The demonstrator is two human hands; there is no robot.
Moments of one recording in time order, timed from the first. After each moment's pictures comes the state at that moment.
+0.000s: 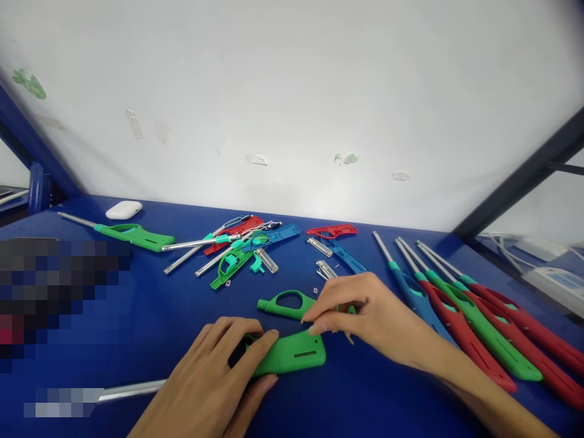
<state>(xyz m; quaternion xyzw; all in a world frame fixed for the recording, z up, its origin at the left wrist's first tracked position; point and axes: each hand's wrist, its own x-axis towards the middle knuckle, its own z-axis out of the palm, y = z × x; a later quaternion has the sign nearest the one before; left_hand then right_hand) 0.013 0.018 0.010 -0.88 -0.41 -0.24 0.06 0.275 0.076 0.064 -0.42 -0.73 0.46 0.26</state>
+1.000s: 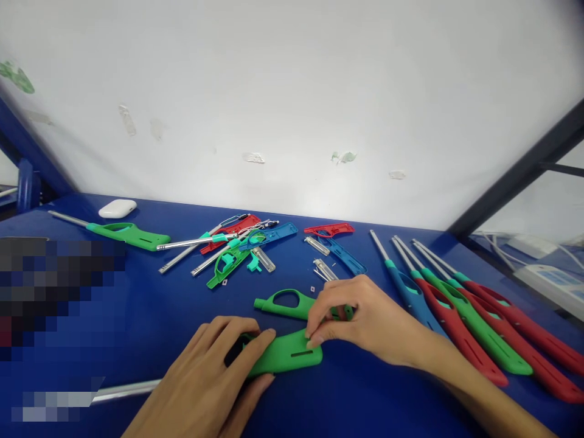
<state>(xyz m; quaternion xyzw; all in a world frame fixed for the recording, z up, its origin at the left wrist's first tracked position) 0.009 0.018 0.006 -0.88 -0.42 -0.23 0.04 0.276 0.078 0.062 -0.41 -0.79 0.41 0.21</state>
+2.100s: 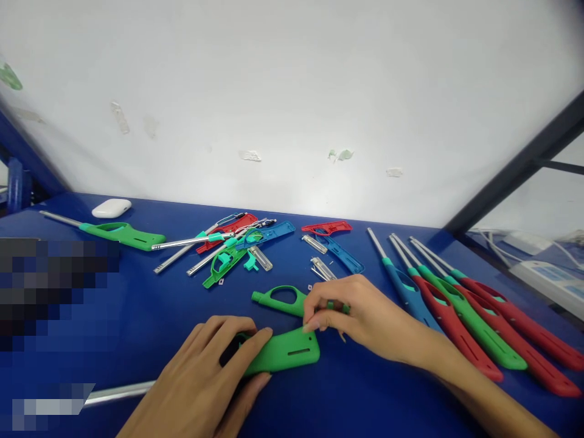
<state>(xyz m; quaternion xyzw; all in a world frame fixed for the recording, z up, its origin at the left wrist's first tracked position) 0.010 0.019 0.007 -0.88 -0.42 -0.24 0.03 0.279 0.079 0.064 -0.39 -0.81 0.39 0.19</state>
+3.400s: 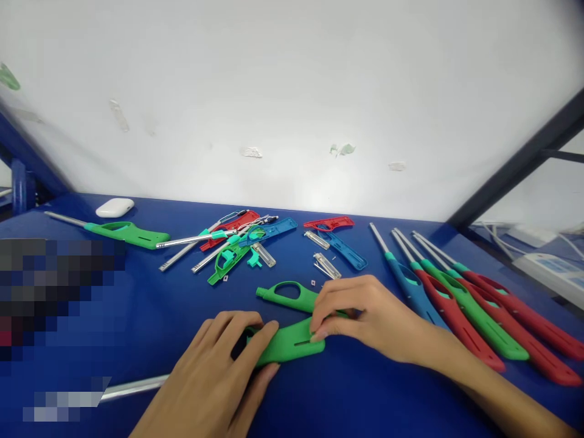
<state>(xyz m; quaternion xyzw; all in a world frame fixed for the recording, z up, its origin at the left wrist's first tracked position) 0.015 0.015 0.011 -0.87 -0.43 -0.22 0.03 0.284 0.073 0.056 -0.34 -0.84 0.36 0.23</state>
